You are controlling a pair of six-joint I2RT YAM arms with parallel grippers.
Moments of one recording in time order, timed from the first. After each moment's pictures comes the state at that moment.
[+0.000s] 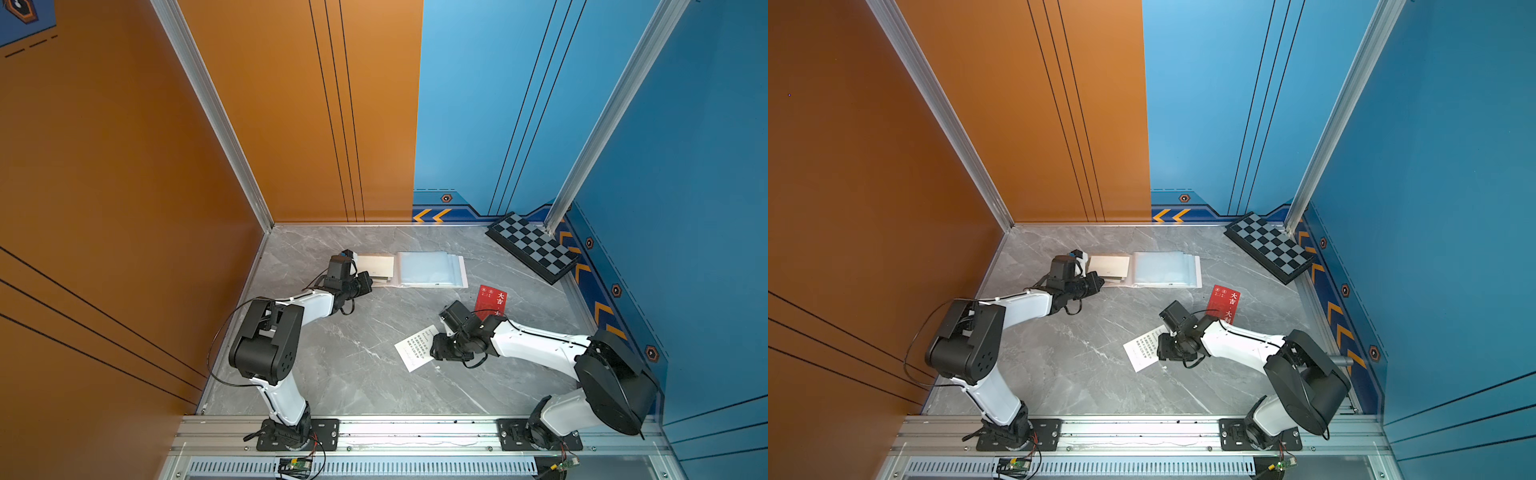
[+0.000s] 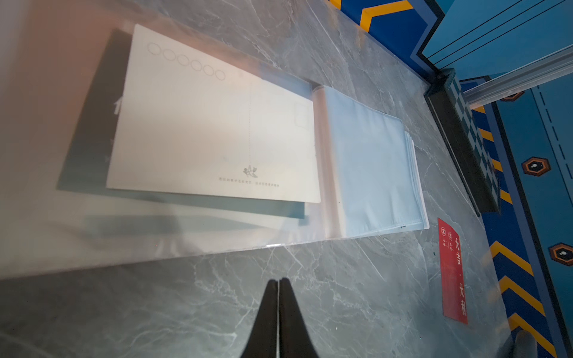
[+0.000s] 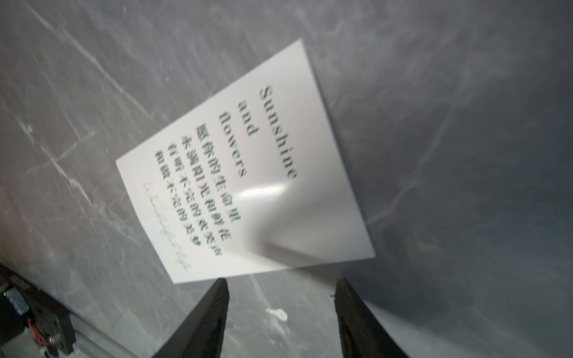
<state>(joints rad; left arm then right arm) -0.25 1.74 0.90 0.16 0.29 -0.57 0.78 1.48 0.75 -0.47 -0.19 0.71</state>
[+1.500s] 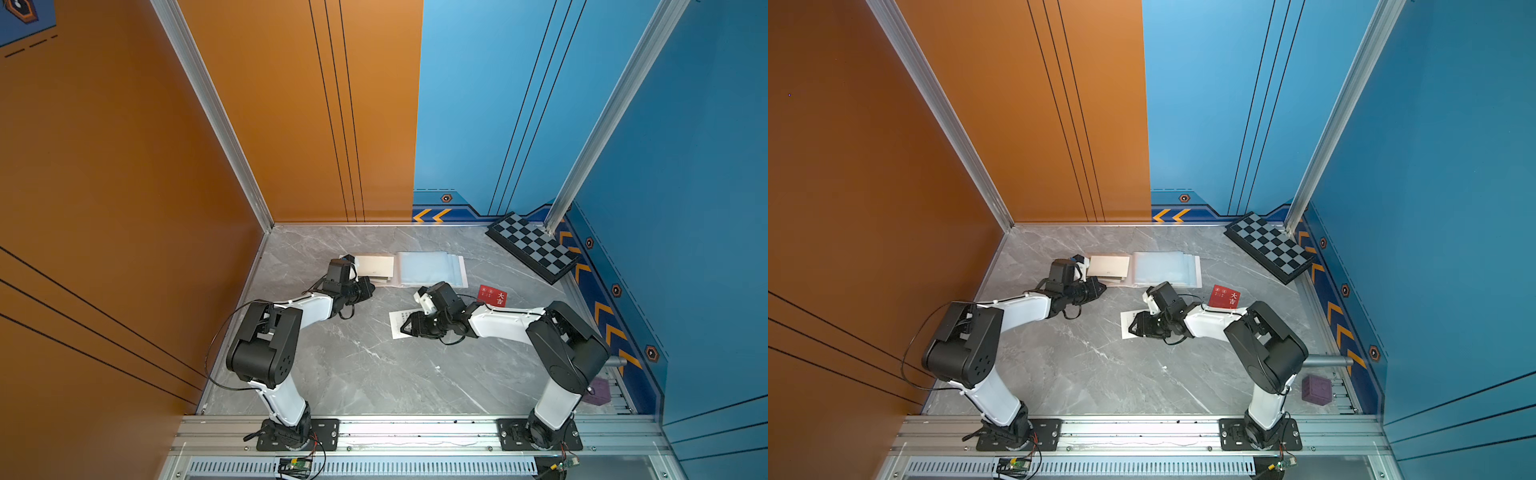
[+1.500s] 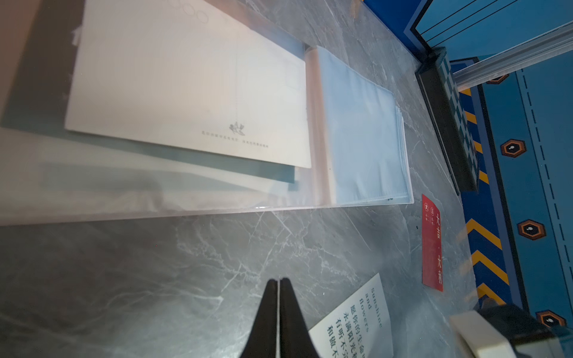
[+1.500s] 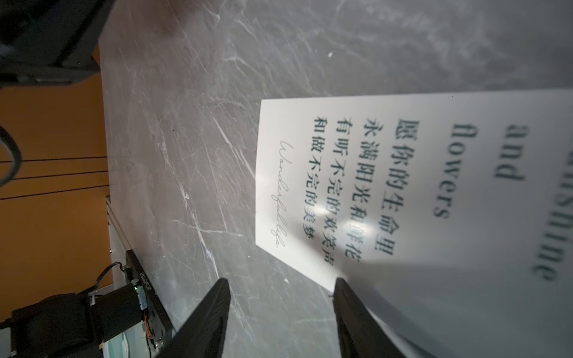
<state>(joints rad) -0.25 1.72 0.86 0.12 0.37 -0.59 0.67 1.76 0.91 -0.05 -0.48 0.71</state>
